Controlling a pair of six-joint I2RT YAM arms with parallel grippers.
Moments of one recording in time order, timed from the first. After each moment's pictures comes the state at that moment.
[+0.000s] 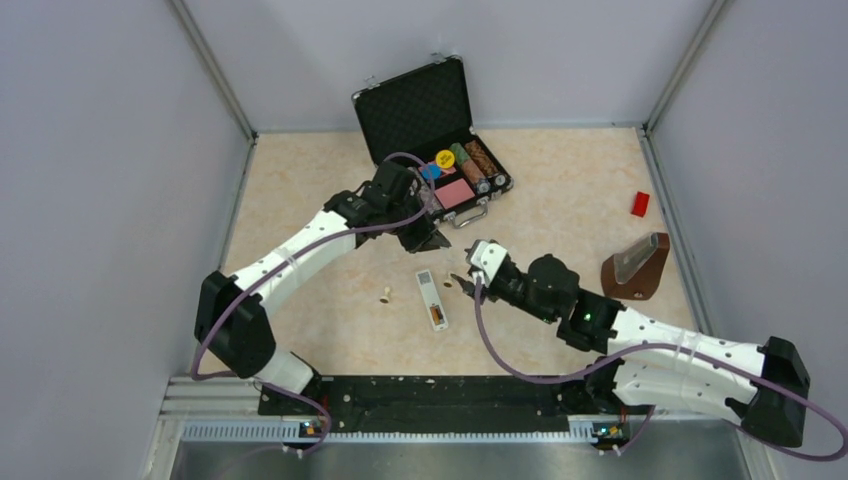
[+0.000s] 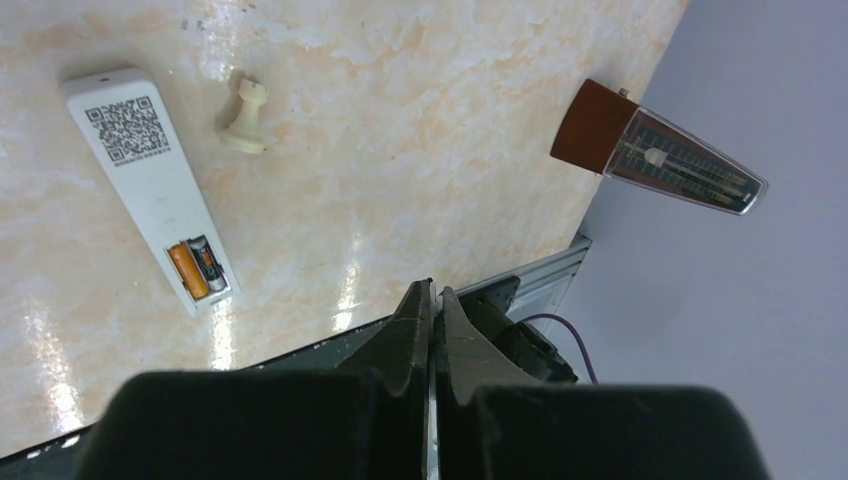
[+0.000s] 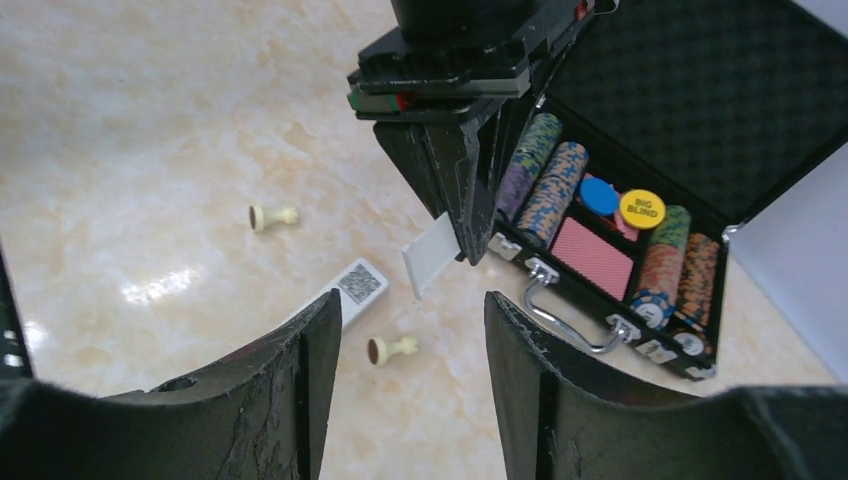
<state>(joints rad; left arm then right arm) -0.63 1.53 1.30 -0.63 0.28 -1.11 1.05 0.90 0.62 0.14 0.09 -0.29</state>
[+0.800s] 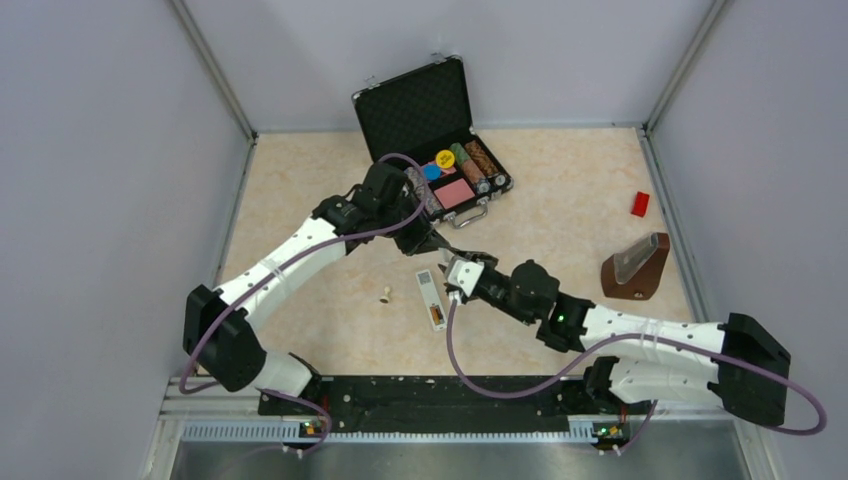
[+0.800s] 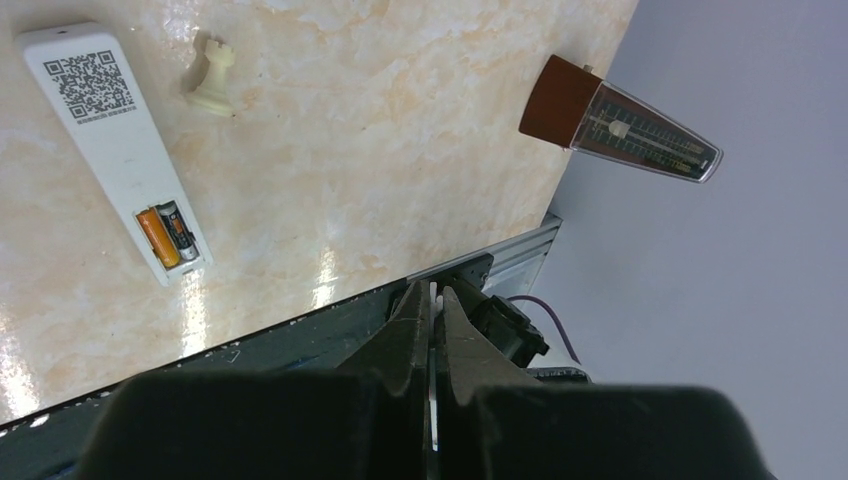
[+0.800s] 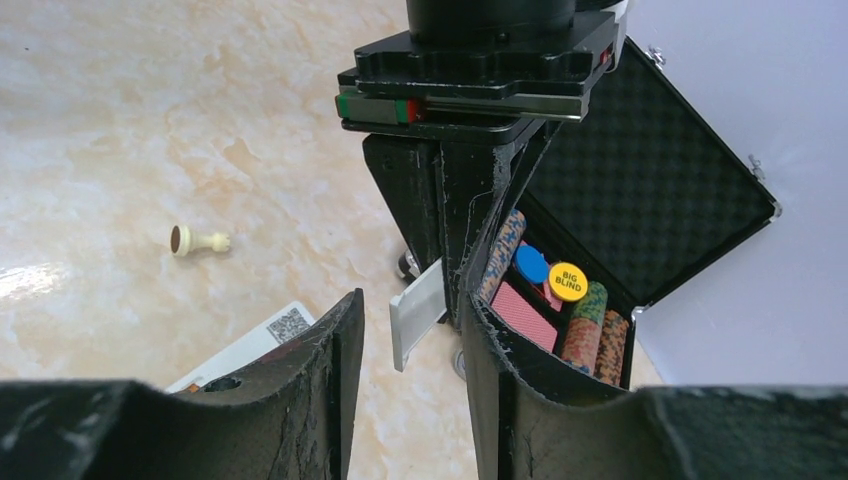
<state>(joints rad) -0.63 1.44 1.27 -0.63 0.33 -1.16 1.09 1.06 0.55 0.45 0.12 -0.58</state>
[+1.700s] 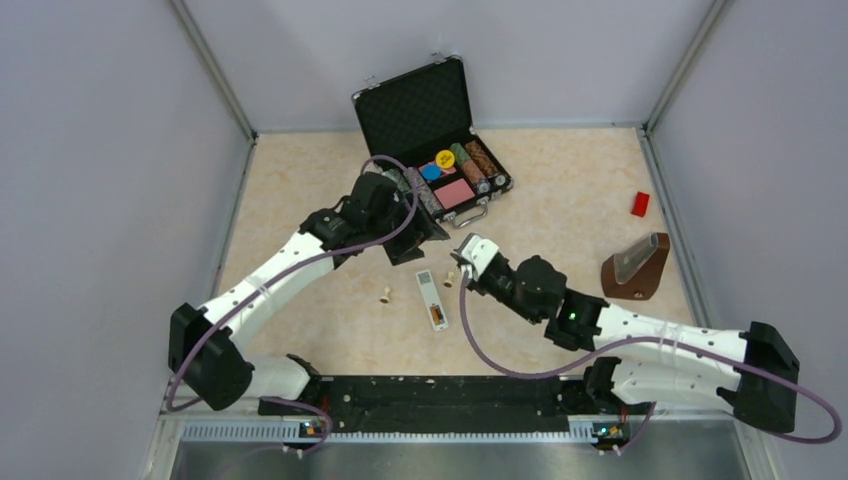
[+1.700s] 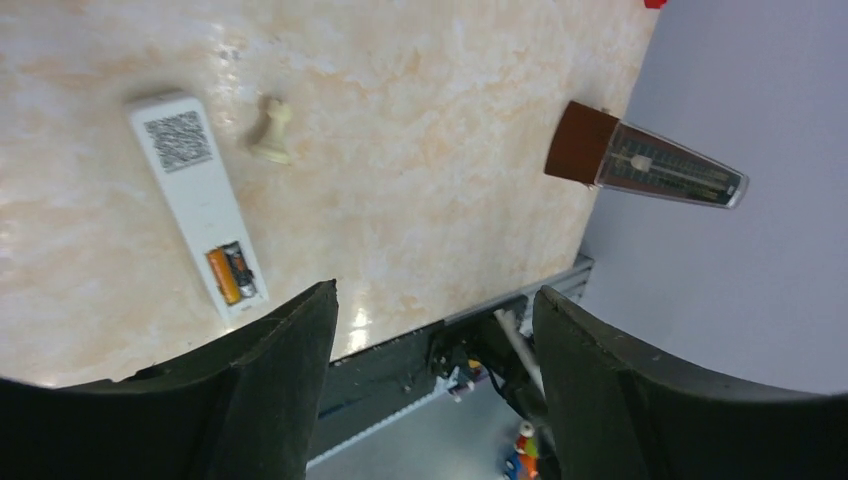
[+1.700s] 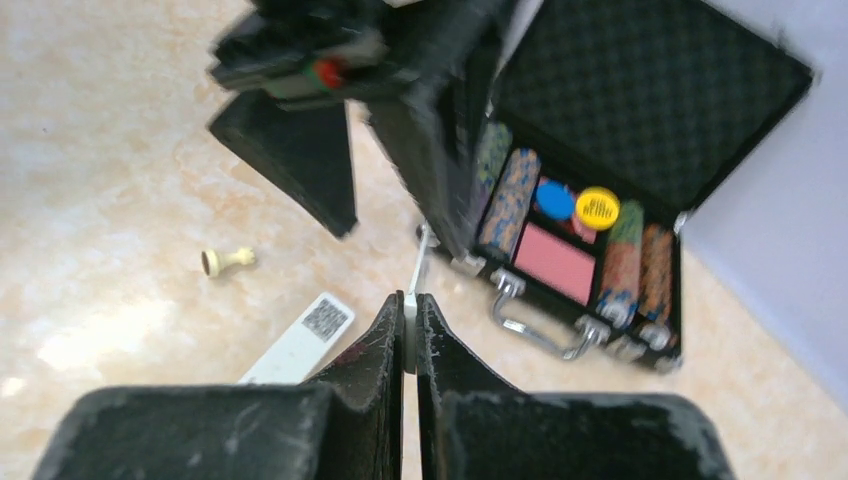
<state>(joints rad) -0.62 1.36 1.18 -0.58 0.24 -1.11 1.10 1.02 0.61 0.33 0.24 -0.39</state>
